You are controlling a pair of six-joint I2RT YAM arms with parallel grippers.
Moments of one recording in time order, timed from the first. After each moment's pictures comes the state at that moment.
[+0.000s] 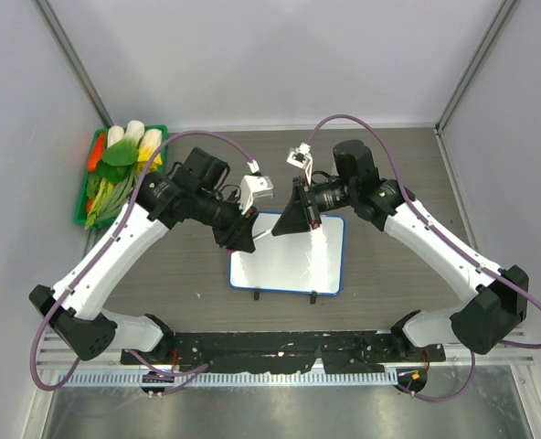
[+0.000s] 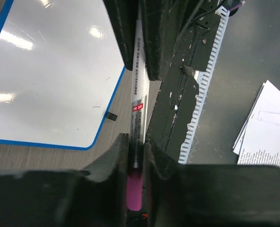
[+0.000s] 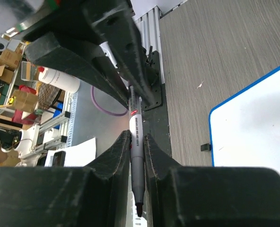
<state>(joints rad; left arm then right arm) -0.67 1.34 1.56 -1.19 0.63 0.27 0.59 1.36 1.26 -0.38 -1.08 0.24</state>
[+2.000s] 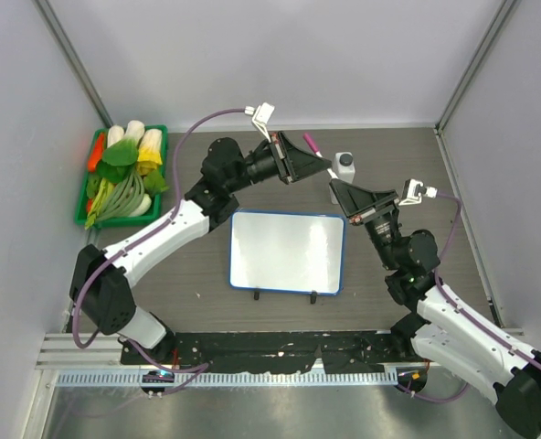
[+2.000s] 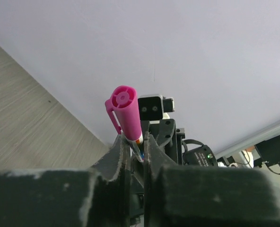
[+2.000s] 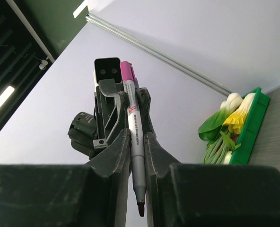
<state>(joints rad) -0.71 1.52 1.29 0.45 0.52 -0.98 0.59 0.76 0.44 0.79 0.08 1.22</state>
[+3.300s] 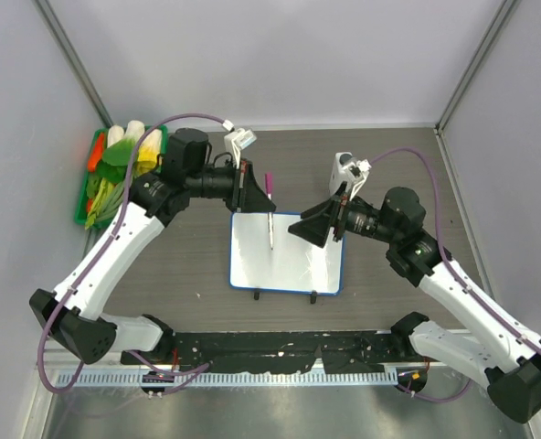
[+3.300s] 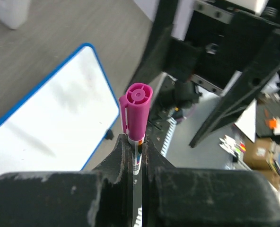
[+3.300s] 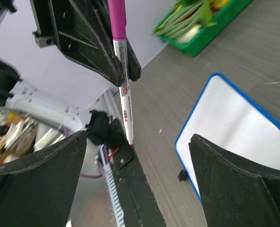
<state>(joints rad) -0.55 1.31 1.46 -0.63 0.71 -0.33 0.55 0.88 0.80 0.06 -0.58 0.60</state>
